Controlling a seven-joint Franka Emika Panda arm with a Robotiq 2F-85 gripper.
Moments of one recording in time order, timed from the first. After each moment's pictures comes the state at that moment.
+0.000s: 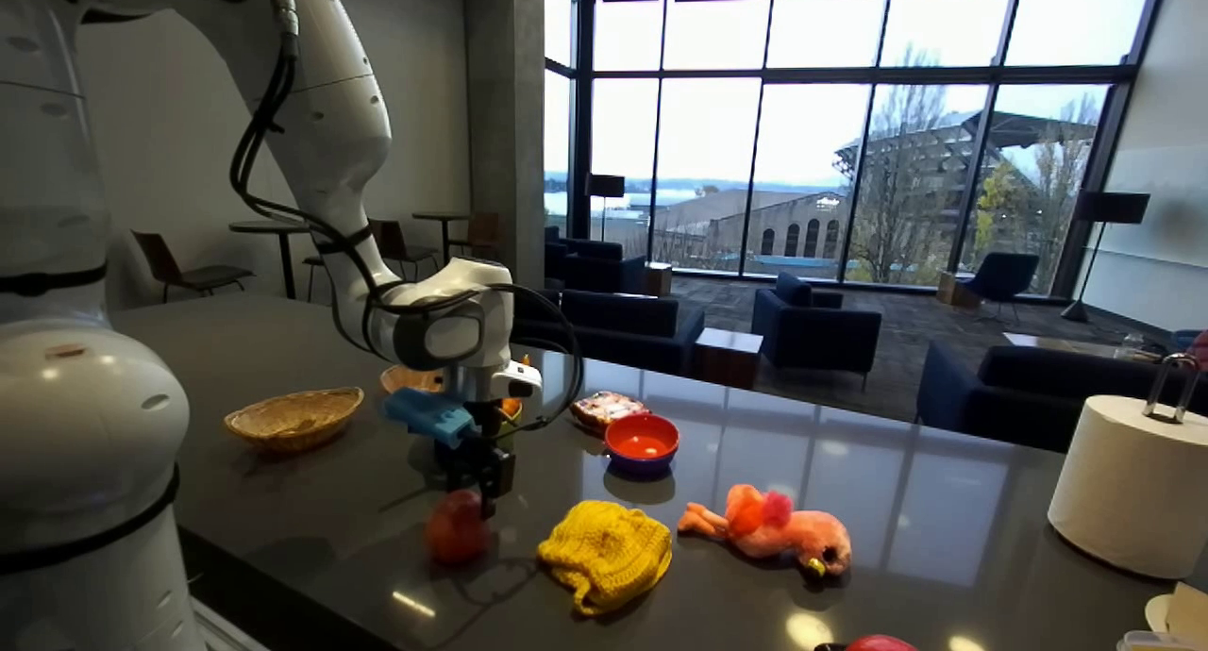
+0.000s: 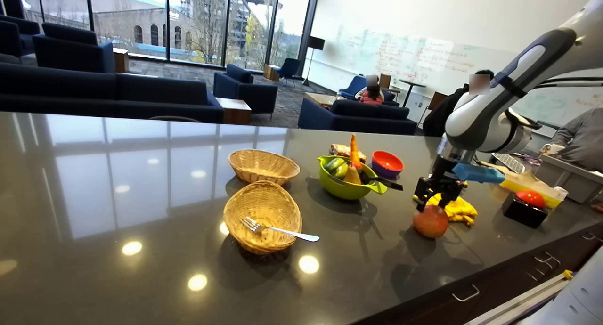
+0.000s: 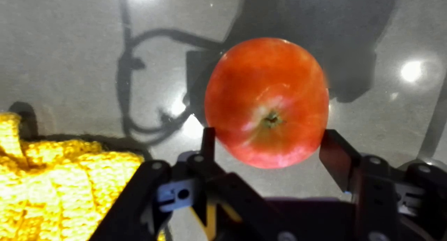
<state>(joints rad) -0.09 0.00 -0.11 -2.77 0.04 2.71 -0.05</state>
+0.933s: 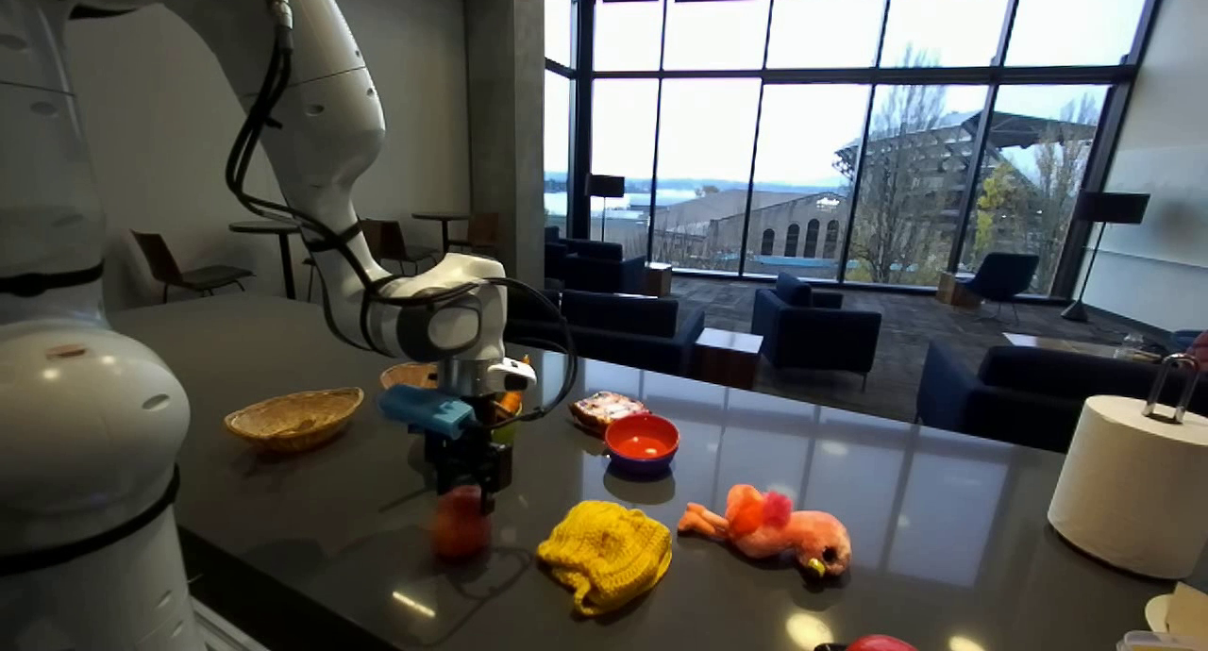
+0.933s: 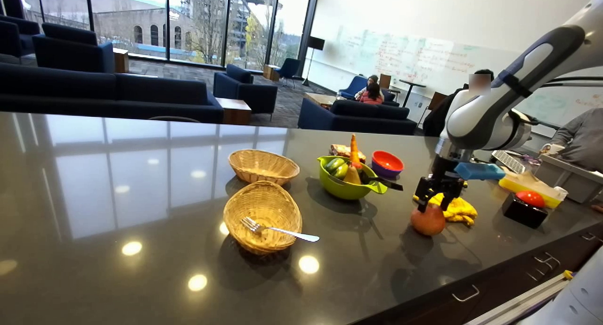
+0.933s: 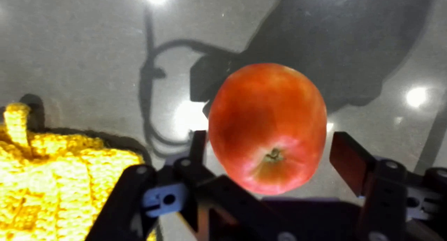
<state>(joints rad) -0.09 -0.02 -0.10 -2.77 -0.06 2.65 -0.03</state>
